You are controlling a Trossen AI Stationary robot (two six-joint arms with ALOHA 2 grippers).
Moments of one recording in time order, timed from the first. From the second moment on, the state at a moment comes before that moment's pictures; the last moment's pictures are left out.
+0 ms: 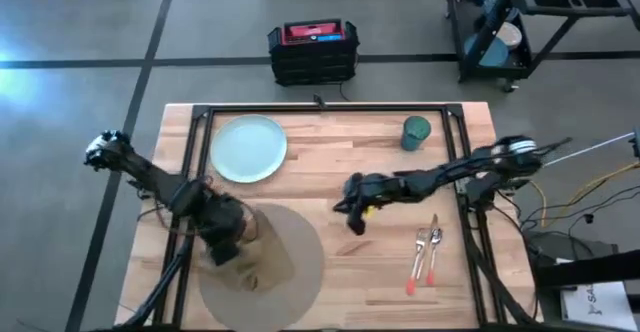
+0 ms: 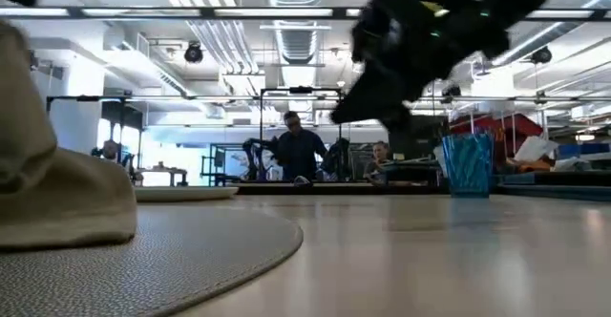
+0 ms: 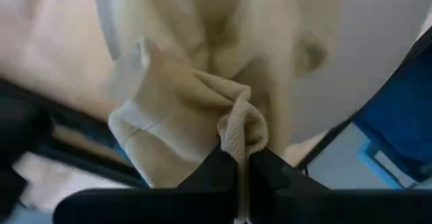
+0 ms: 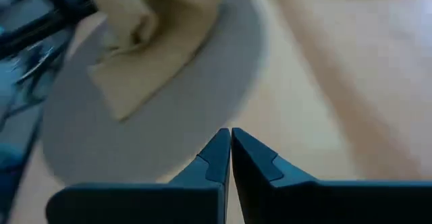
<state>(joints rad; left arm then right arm) -0.58 1.24 1.19 -1.38 0.18 -1.23 0.08 1.68 0.85 0.28 -0.13 0.42</state>
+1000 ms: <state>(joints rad) -0.64 1.26 1.10 -0.90 -0.24 -0.76 0.10 2.09 1.36 -0.53 0.14 0.27</state>
